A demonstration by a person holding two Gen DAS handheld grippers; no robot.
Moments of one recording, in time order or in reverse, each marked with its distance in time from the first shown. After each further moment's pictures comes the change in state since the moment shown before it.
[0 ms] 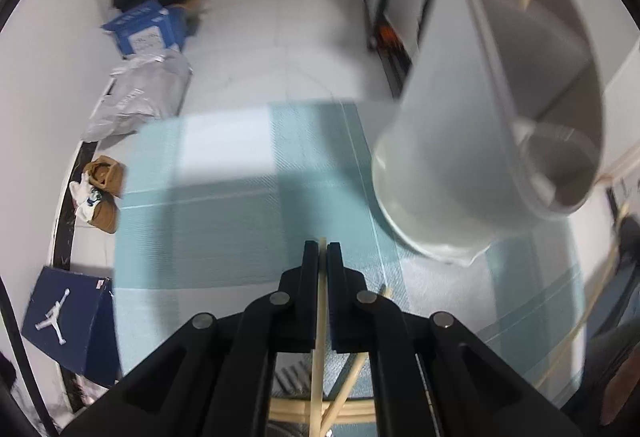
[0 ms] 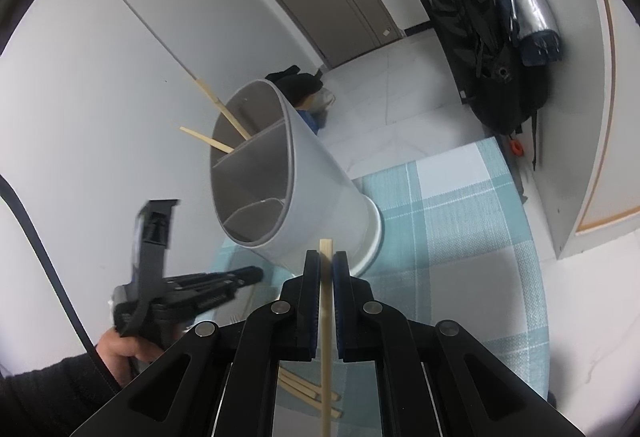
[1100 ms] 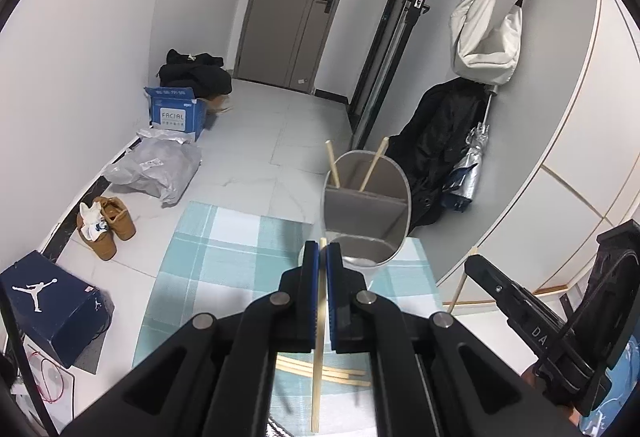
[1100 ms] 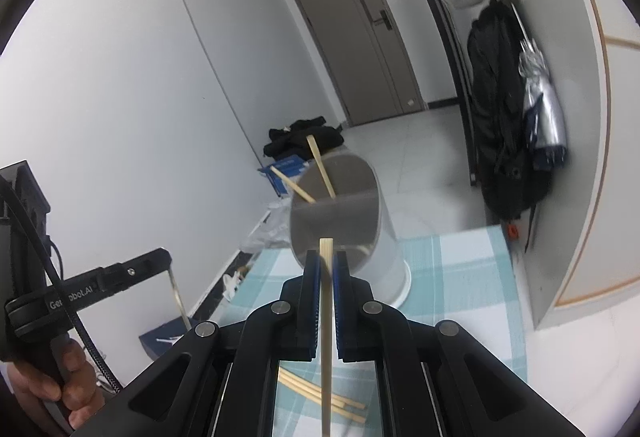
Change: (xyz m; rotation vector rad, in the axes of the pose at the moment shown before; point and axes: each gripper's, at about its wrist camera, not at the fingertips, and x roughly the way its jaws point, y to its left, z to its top) left arm -0.151 -0.027 -0.039 -0.173 -0.446 -0.120; right arm -0.063 0.079 -0.006 -0.215 -0.210 -0.029
